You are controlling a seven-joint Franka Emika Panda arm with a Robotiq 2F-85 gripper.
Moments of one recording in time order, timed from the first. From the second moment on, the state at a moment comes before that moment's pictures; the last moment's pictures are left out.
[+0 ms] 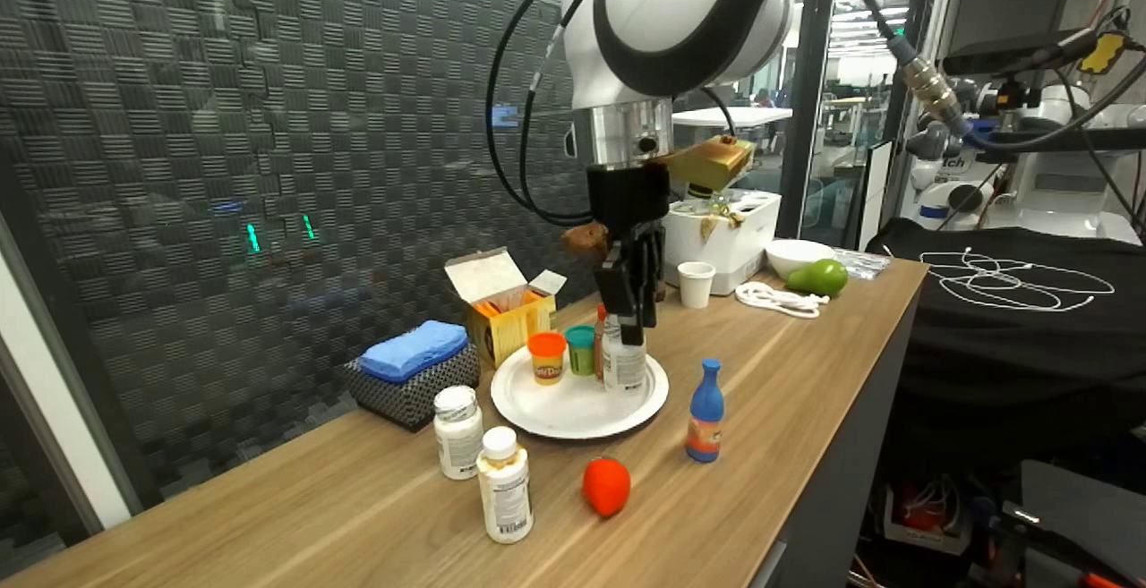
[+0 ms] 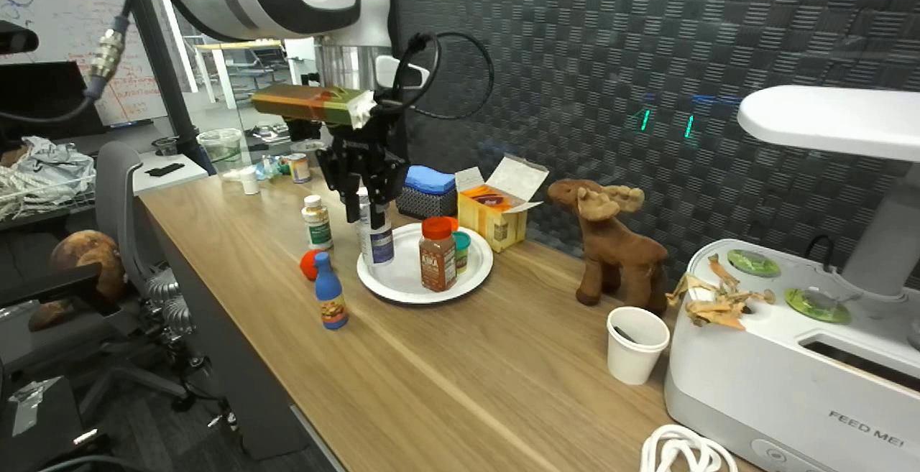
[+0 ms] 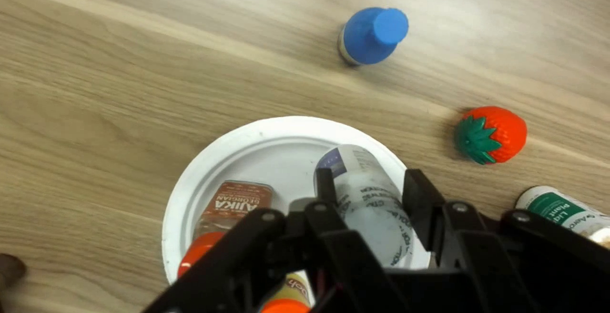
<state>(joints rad) 0.07 0.20 0.07 -2.06 -0.07 2.18 -0.12</state>
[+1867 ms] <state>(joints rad) 0.07 0.53 0.08 -1.70 -0.07 2.22 -0.24</state>
